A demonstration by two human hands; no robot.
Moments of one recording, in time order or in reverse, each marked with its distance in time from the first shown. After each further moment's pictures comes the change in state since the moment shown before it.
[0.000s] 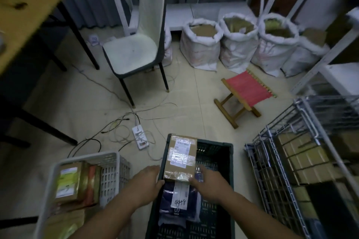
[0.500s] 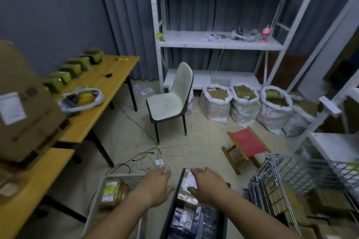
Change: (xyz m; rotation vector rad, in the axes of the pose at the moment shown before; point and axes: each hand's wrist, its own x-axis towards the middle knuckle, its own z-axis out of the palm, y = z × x) left_hand -0.290 0.117 -0.174 0.206 0.258 0.031; right_hand -0.271 -0.194 -0.126 -0.674 0.106 -0.318
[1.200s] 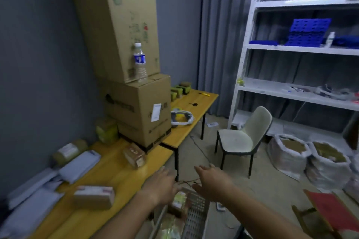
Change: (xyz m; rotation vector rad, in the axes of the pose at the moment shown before) left_hand -0.354 -0.175 -0.077 -0.048 0.183 -0.355; right_hand -0.125 -0.365 -0.038 -0.248 0.127 -0.401
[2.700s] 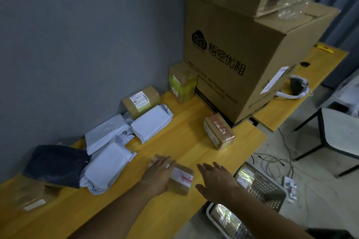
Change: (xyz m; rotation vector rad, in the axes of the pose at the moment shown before) left_hand 0.079 -0.455 0.148 -0.092 -0.276 -0.312; right_hand 0.339 -0.286 0.134 -0.097 -0.445 -0.304
